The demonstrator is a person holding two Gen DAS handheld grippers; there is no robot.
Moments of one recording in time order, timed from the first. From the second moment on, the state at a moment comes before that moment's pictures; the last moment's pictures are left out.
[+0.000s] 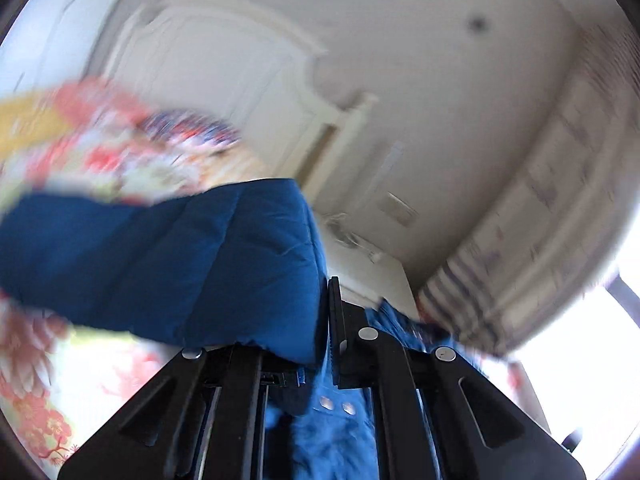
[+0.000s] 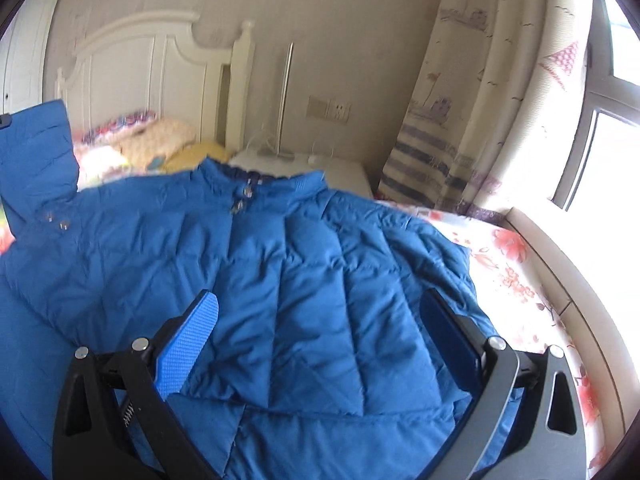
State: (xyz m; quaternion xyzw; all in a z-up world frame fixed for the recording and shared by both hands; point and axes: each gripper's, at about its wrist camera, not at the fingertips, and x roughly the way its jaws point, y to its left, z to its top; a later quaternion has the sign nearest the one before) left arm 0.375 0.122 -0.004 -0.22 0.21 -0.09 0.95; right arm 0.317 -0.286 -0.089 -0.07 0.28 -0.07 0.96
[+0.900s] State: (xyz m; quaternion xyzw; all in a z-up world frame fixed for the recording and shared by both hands) left arm 0.290 -0.087 -0.072 0.25 0.27 -0.12 0.92; right arm 0.309 -0.352 -0.079 0.07 0.25 -0.12 0.96
